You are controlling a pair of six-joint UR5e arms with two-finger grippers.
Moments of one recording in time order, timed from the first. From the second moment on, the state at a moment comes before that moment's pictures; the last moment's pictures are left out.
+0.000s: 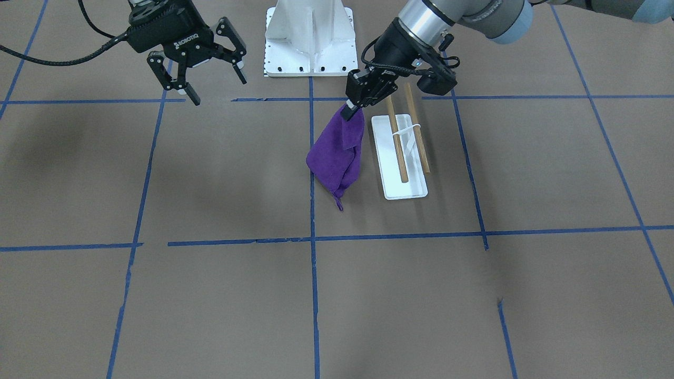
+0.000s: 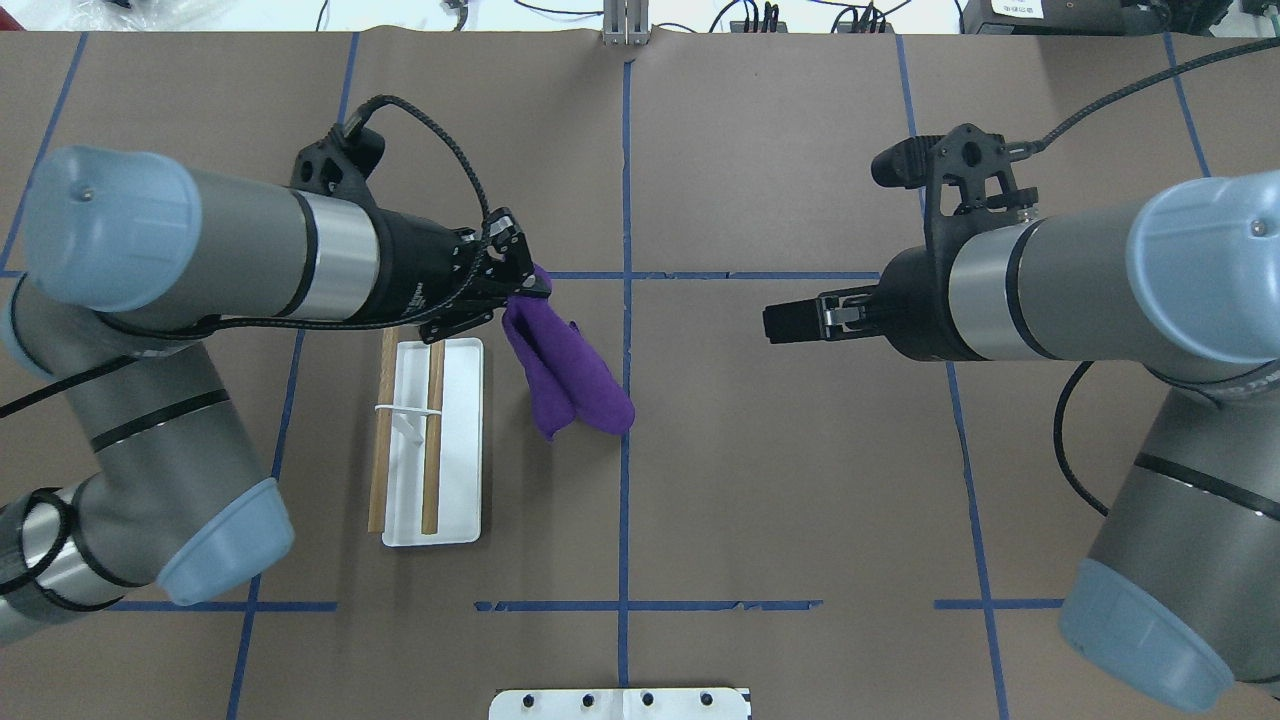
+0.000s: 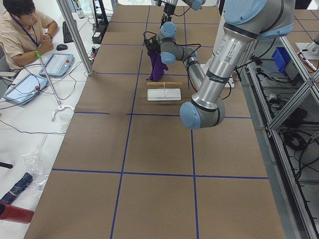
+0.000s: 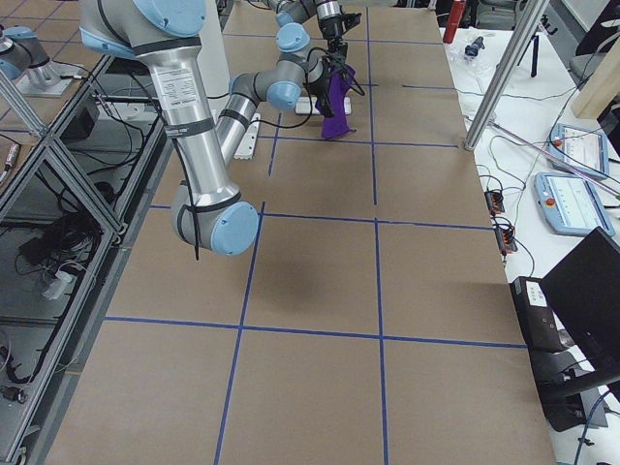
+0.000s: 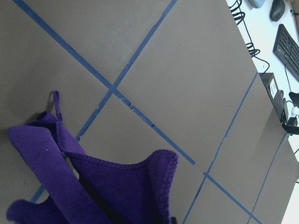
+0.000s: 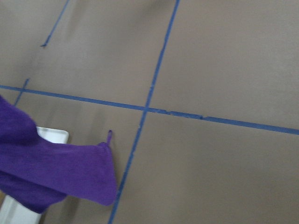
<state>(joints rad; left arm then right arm) -0.64 -2.01 -1.99 -2.12 -1.90 -1.85 0.64 -1.27 2.24 -1.42 1.82 1.04</state>
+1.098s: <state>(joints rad) -0.68 -1.57 -1.91 -2.39 -1.96 -1.06 1.13 -1.55 2.02 -1.45 2.19 0.28</state>
